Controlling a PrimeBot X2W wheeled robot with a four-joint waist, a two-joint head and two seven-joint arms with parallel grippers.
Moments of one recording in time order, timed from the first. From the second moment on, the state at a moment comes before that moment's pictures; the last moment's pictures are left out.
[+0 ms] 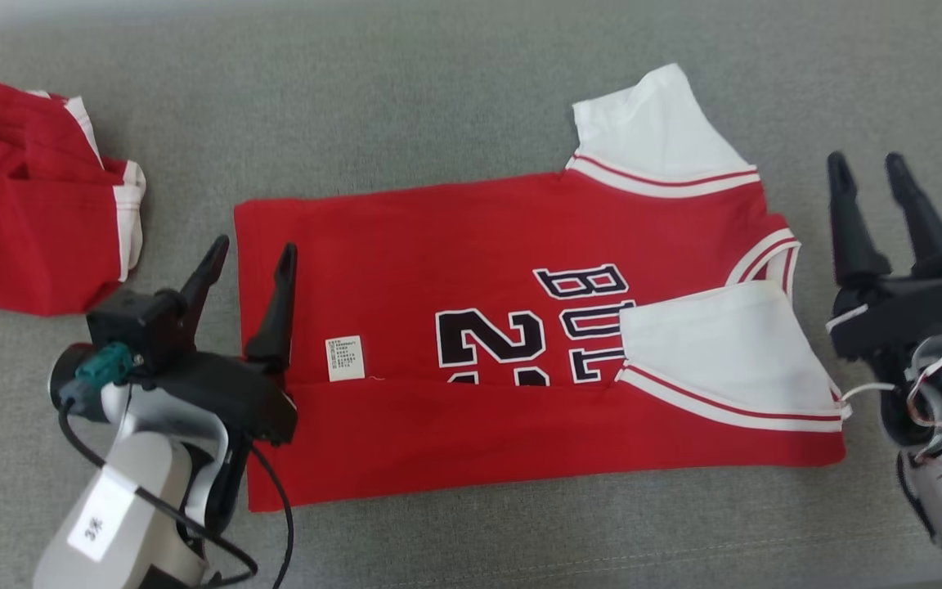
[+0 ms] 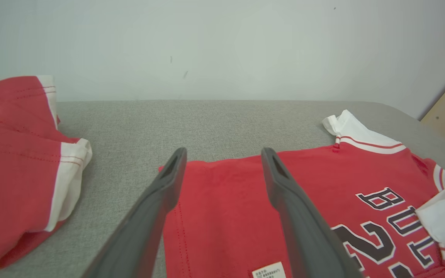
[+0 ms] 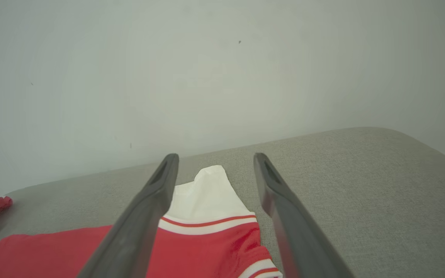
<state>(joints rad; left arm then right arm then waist) -0.46 0.26 -0.36 0.26 -0.55 0.04 -0.09 -0.57 -0.37 0.30 0.34 0.68 0.06 -0.20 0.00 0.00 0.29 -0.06</state>
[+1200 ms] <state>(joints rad) -0.77 0.24 -0.37 0.33 -0.55 0.00 0.01 -1.14 -0.44 0.40 0.71 0.66 0.12 0.09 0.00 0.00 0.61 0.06</state>
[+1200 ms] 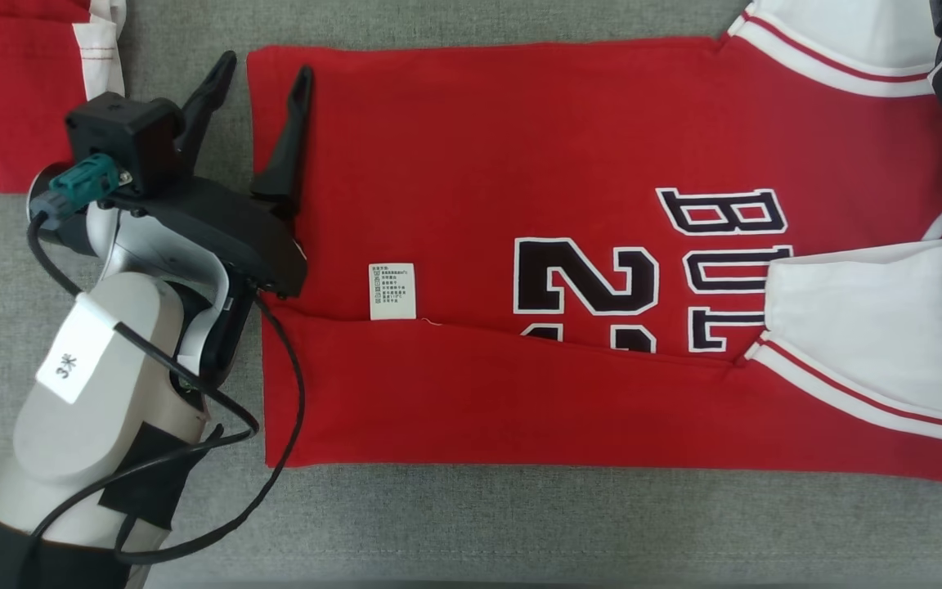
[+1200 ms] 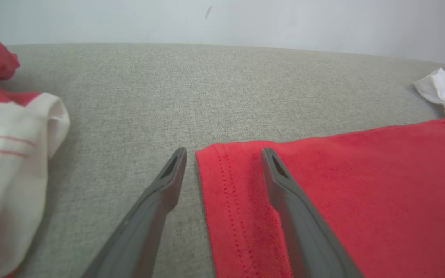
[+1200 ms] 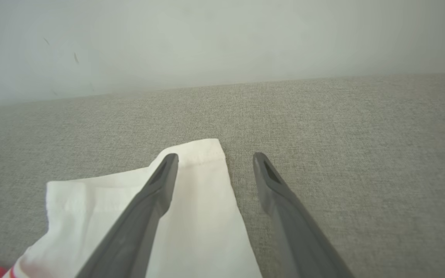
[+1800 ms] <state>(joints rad) -0.82 0.22 -0.40 0.35 -0.55 -0.02 0.03 -1.27 -0.43 0.47 0.82 0.68 0.12 0.16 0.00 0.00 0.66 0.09</state>
